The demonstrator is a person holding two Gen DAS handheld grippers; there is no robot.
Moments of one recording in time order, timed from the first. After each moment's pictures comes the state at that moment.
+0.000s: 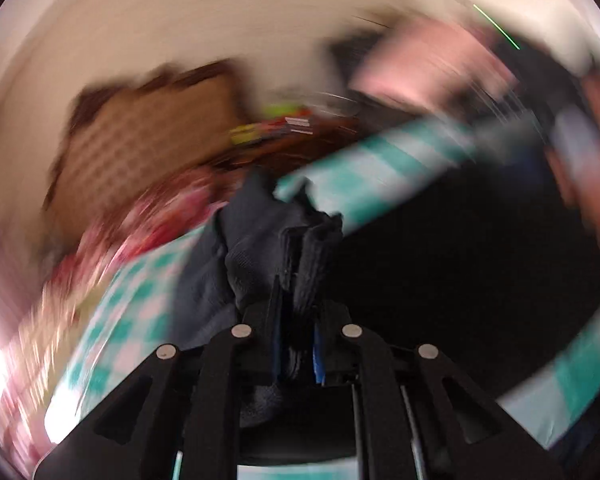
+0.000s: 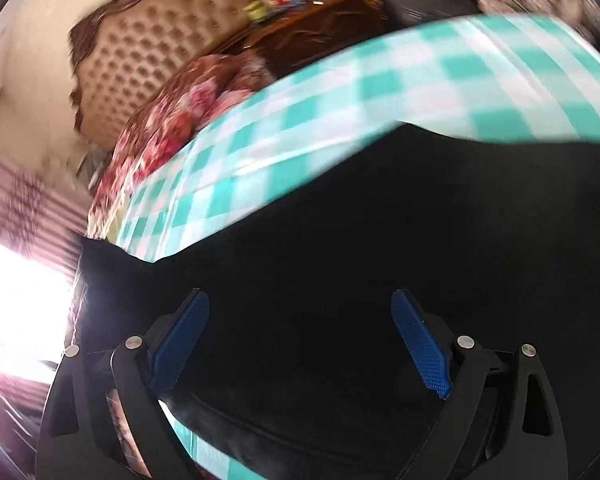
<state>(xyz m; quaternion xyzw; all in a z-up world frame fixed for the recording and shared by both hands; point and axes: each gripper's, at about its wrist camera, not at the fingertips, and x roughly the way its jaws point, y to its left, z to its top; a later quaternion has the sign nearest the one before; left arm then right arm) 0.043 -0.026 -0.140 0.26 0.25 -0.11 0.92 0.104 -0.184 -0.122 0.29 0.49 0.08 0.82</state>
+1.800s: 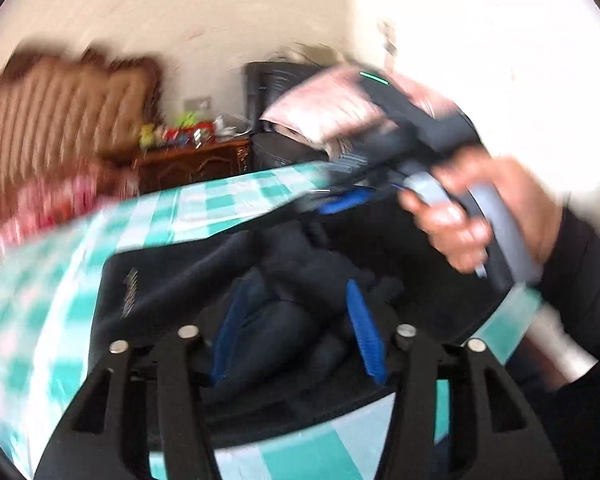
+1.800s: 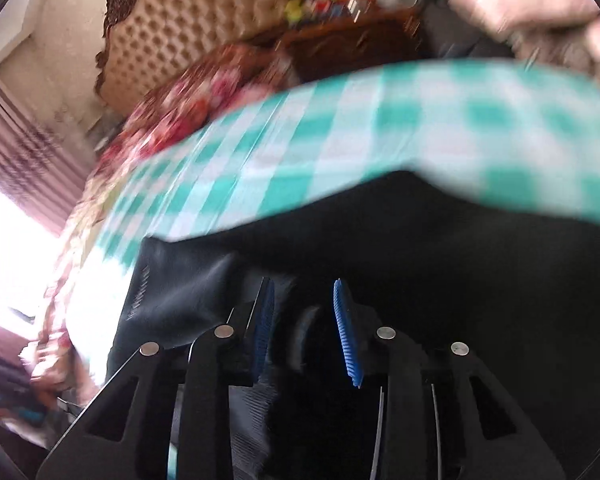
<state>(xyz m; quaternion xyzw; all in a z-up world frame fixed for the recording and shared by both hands) 0.015 0.000 -0.095 0.04 0.26 -0.30 0.92 0.114 -0.166 -0.088 0.16 0.44 0.10 0.88</state>
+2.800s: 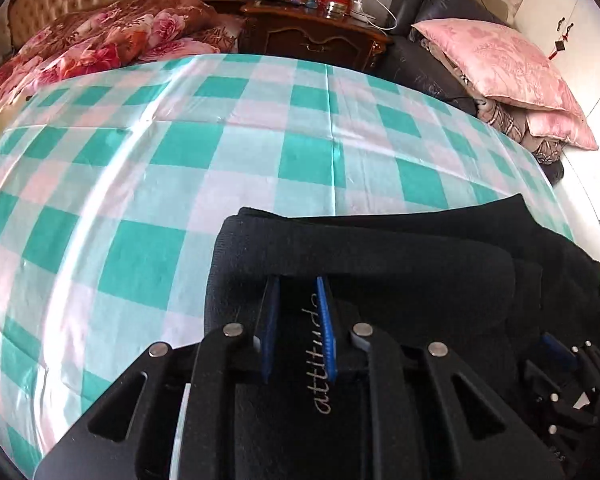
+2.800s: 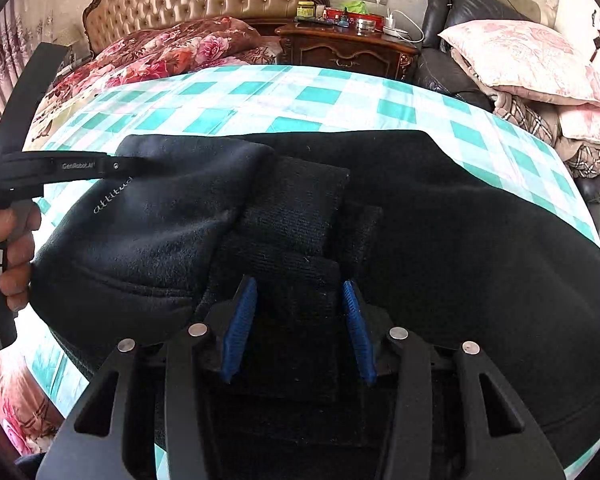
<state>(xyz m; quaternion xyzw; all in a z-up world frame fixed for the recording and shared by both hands) 0.227 0.085 -0.145 -0.05 0.50 -0.13 0.85 0.060 -0.075 -0.136 -0.01 0.46 0.03 0.89</state>
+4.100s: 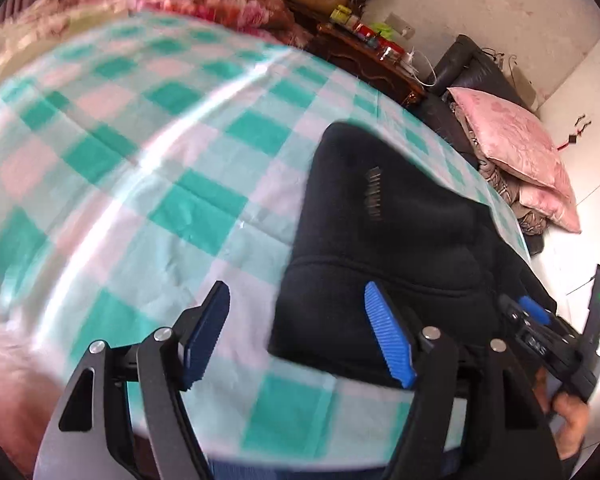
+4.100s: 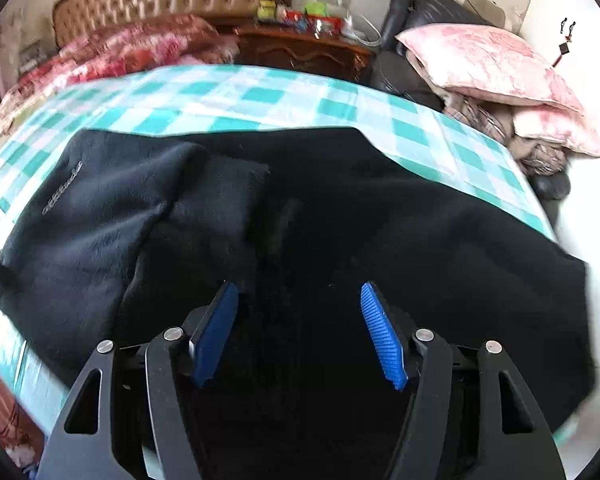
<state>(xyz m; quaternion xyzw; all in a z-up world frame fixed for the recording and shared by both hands) 0.071 0.162 -0.125 -0.19 0.46 -0.08 0.86 0.030 -0.095 -0.102 -0.06 0.46 -0.04 0.89</state>
